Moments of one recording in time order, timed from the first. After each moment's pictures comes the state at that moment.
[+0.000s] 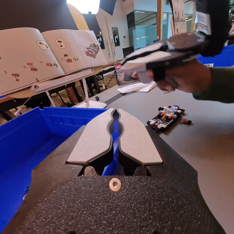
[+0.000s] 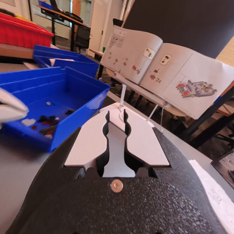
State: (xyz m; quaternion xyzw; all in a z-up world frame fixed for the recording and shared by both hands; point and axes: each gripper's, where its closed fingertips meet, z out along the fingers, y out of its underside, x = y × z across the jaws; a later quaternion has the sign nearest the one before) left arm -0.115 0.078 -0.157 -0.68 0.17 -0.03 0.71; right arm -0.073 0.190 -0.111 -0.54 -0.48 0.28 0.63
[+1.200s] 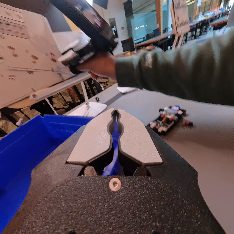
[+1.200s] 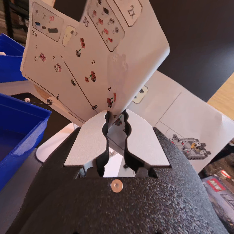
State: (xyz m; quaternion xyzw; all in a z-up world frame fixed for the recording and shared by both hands) left arm -0.104 0.087 -0.142 -0.70 0.20 -0.01 0.69; right arm -0.191 0.340 -0.062 -0.58 -0.44 0.14 0.67
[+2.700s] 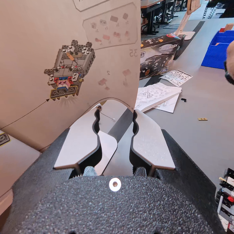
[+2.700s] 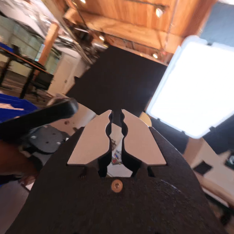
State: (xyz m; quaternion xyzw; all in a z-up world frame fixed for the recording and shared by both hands) left arm -0.094 0.336 -0.110 -0.78 0.23 -0.09 0.58; right arm -0.065 0.265 0.049 -0.37 -0.38 0.20 0.82
